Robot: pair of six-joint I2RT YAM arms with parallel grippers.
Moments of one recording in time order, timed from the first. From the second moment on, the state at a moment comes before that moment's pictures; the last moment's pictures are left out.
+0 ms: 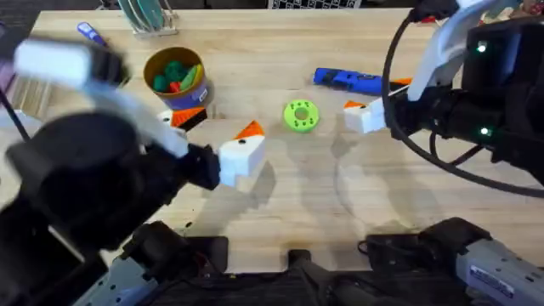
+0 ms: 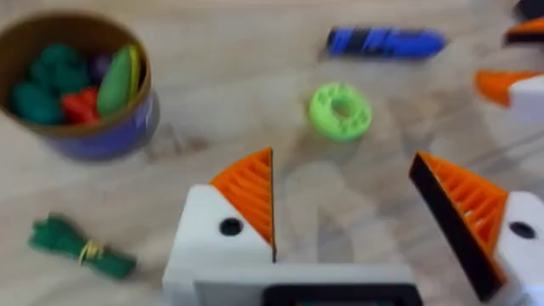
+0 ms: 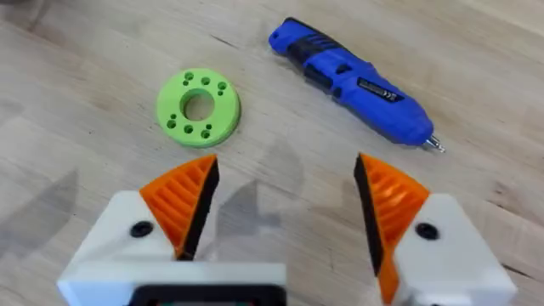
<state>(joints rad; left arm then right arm) -0.61 0.40 0.59 -0.69 -0.10 -0.33 0.33 0.89 0.74 -0.60 -0.03 -0.07</state>
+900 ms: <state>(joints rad) -0.24 0.95 0.73 -1.00 -0.07 -0.79 0.33 0.89 0.74 -0.62 -0.03 -0.07</state>
